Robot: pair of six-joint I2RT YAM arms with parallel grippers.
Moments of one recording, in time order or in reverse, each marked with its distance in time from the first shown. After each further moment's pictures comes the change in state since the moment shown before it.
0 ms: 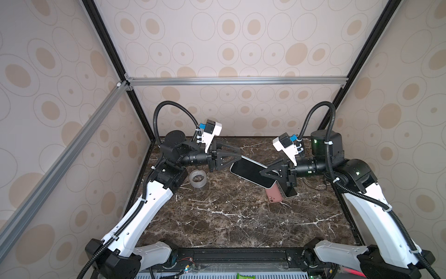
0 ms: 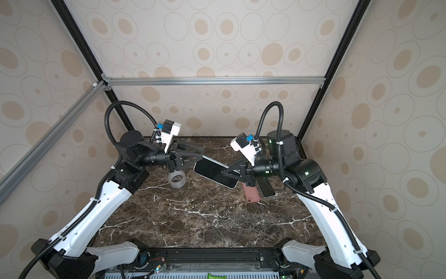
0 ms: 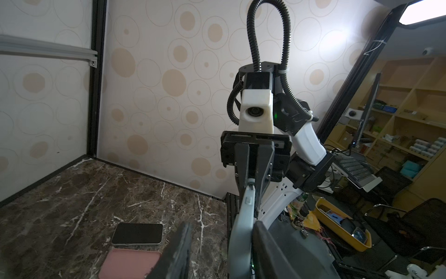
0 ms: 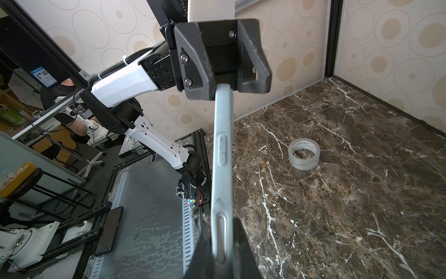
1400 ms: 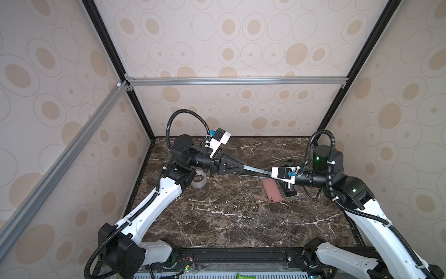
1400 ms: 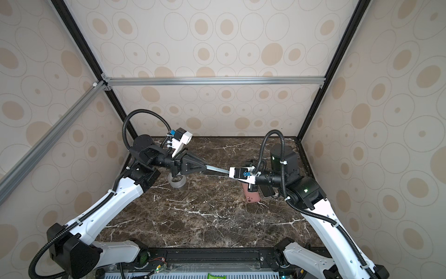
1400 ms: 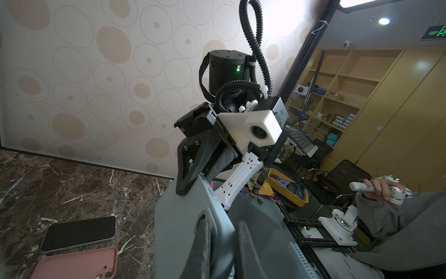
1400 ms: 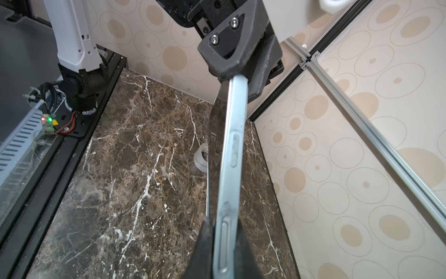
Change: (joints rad) left arm -0.032 0.091 -0.105 0.281 0.259 -0.179; right arm 0.038 -0.184 -0.304 0.240 0.290 -0.824
